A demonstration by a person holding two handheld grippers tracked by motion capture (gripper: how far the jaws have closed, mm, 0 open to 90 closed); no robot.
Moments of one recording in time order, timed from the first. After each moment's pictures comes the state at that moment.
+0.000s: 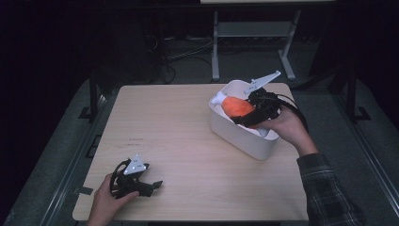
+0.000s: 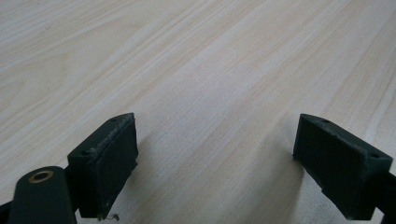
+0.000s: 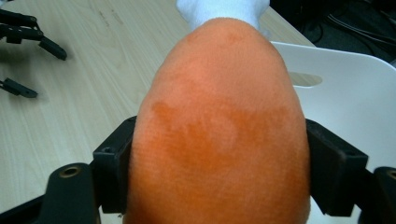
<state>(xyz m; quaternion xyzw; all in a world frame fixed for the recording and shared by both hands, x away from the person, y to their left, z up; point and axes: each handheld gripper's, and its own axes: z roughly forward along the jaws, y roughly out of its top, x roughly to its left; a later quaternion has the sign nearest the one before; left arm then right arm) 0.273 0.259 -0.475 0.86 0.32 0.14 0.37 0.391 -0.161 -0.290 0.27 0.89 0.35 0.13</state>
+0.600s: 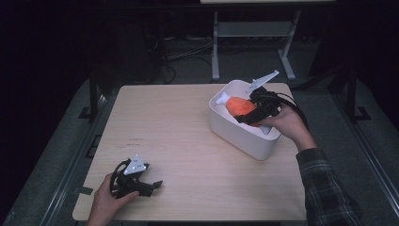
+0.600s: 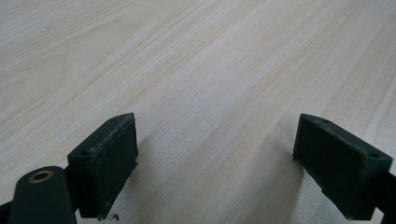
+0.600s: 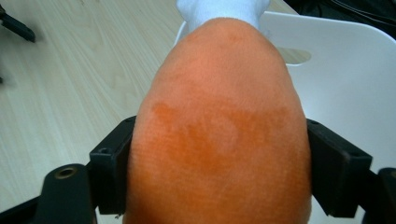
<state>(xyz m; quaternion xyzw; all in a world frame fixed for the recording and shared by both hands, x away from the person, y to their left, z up) 0.273 0.259 -0.475 0.86 0.32 0.14 0.37 0.413 -0.171 -0.308 0.28 0.89 0.33 0.12</state>
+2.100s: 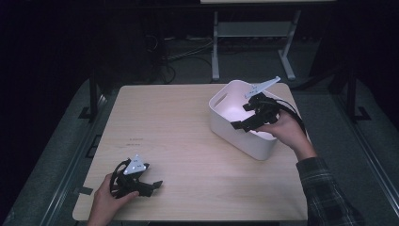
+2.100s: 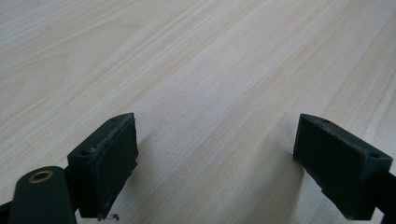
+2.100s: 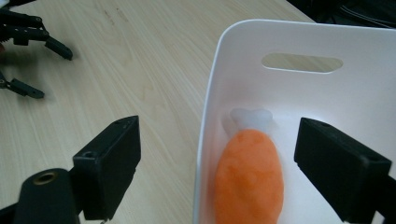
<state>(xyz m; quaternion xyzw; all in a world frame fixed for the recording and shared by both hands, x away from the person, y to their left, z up) 0.273 0.259 -0.475 0.86 0.32 0.14 0.37 0.391 -0.164 -0.310 0.28 0.88 0.37 0.10</state>
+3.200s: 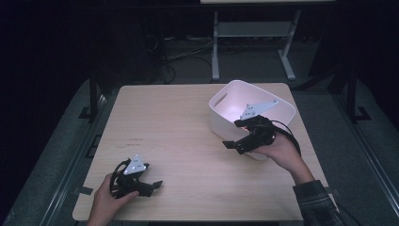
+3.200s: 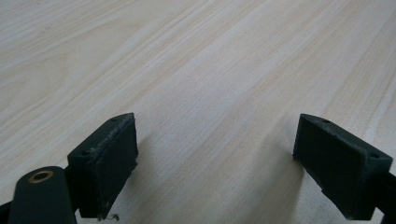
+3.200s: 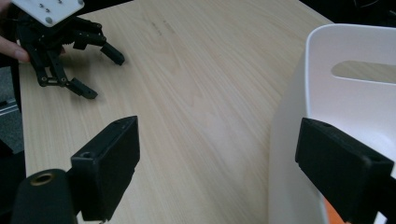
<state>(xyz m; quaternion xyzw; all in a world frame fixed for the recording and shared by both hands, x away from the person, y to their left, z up) 0.273 0.259 -0.475 0.86 0.32 0.14 0.37 0.337 -0.145 -0.329 0.25 0.87 0.42 0.10</state>
